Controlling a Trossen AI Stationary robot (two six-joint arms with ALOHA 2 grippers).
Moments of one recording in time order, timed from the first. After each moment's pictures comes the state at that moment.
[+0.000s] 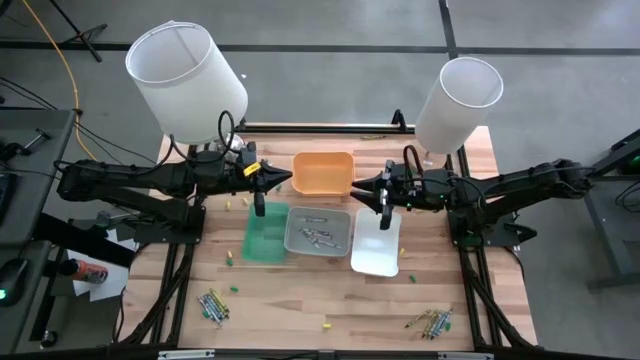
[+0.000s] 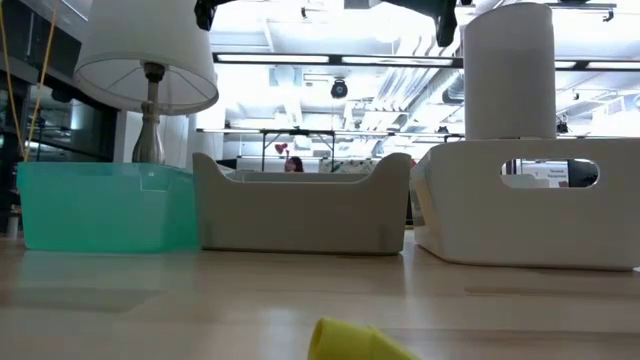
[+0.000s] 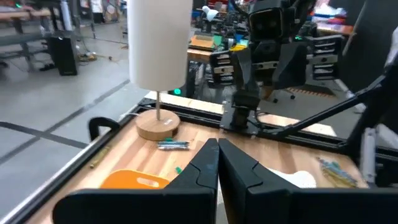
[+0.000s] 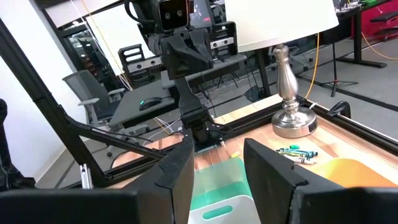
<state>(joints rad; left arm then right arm) 0.00 0.97 0.82 0.02 -0.25 -0.12 0.11 1.09 0.74 0.33 0.25 0.33</state>
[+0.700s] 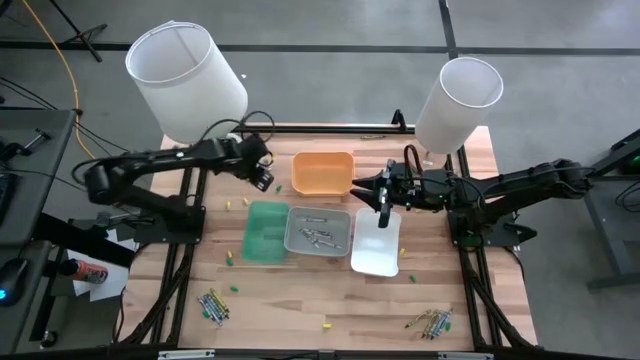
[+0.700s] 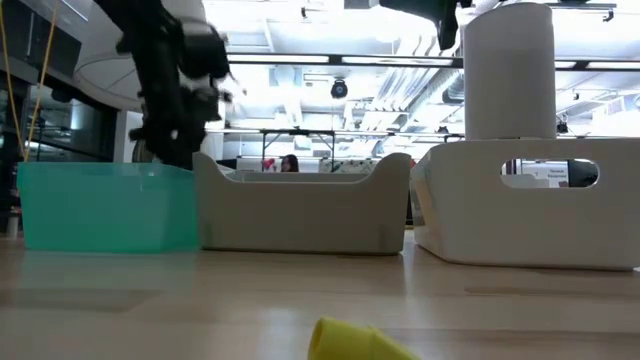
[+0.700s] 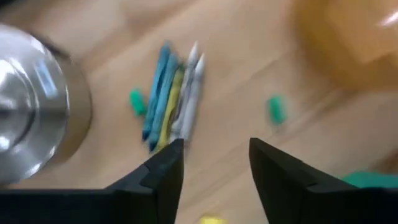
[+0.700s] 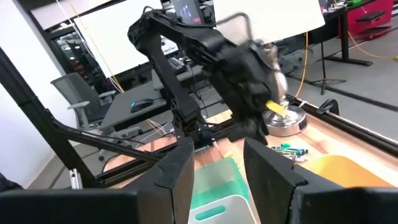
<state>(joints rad) 0.50 1.34 0.82 -0.74 -0.16 -0.42 0.11 1.09 0.74 0.32 0.29 0.35</state>
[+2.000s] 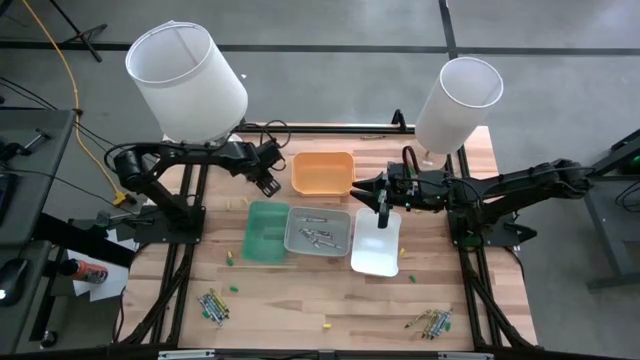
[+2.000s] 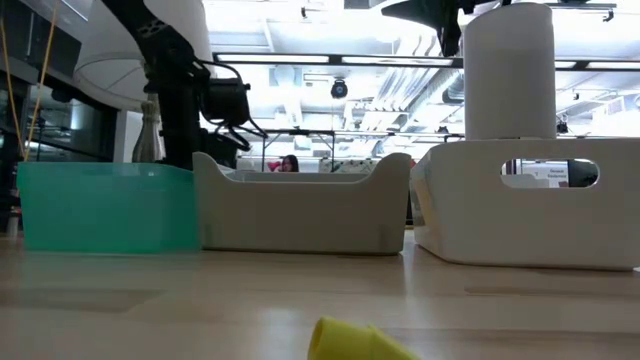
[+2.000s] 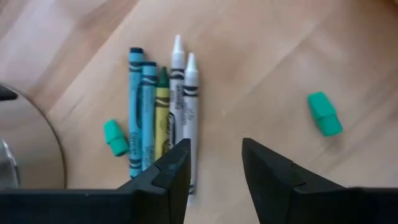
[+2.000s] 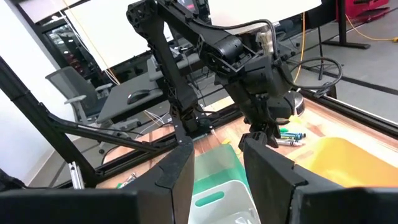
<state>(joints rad) 0.52 1.58 0.82 -0.58 -0.20 -0.22 0.11 1.09 0.74 0.26 0.29 0.39</state>
